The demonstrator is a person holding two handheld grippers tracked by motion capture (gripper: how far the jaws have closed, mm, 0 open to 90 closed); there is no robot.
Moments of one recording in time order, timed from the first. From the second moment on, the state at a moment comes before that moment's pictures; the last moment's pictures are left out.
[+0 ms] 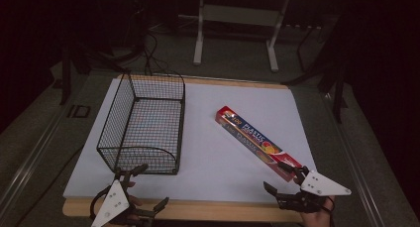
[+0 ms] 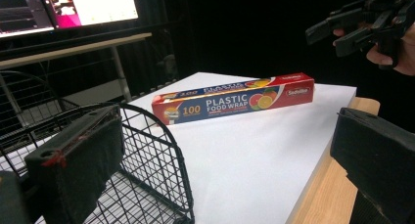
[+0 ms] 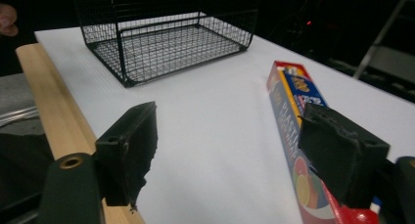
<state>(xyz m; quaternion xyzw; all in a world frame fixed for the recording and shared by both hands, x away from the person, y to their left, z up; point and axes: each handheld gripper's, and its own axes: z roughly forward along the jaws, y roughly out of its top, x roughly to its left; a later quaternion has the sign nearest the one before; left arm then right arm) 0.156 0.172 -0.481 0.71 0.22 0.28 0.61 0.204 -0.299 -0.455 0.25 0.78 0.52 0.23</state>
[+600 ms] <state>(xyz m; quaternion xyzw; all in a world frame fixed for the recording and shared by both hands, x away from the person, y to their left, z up) 0.153 0.168 -0.480 0.72 0.21 0.28 0.61 0.204 -0.294 -0.458 0.24 0.79 0.50 0.26</state>
